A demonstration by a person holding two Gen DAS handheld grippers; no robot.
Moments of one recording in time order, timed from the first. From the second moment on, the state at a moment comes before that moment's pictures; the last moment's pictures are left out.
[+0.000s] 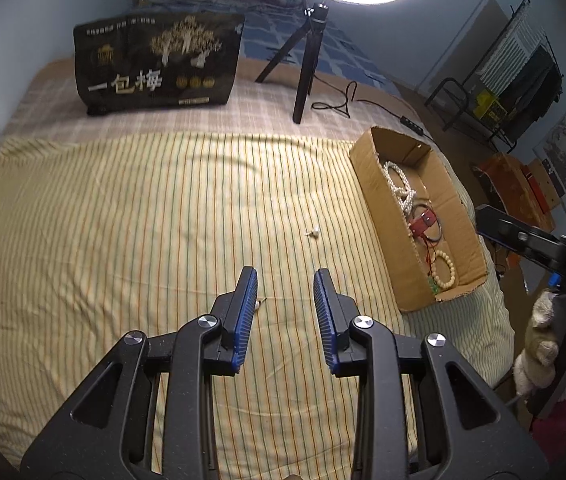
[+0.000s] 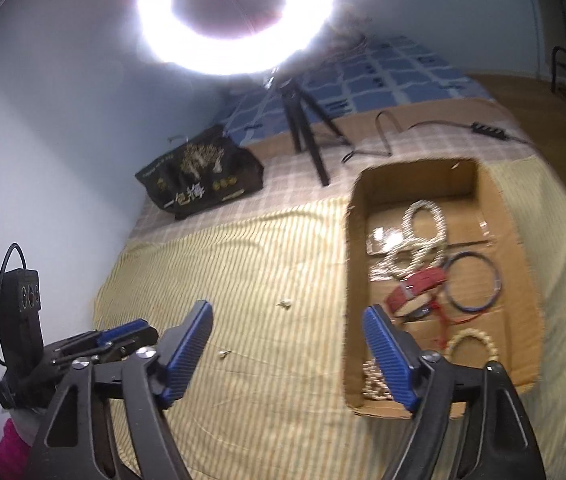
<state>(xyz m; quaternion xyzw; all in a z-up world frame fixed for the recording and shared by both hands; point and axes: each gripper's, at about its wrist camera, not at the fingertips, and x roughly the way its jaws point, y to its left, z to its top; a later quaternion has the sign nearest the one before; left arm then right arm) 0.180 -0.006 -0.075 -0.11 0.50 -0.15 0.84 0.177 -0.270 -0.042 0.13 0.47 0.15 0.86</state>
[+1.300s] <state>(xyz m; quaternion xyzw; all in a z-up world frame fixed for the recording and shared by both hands) 0.213 -0.022 -0.177 -0.09 0.59 -0.15 0.79 0.263 -0.175 -0.160 0.04 0.59 0.11 0.80</state>
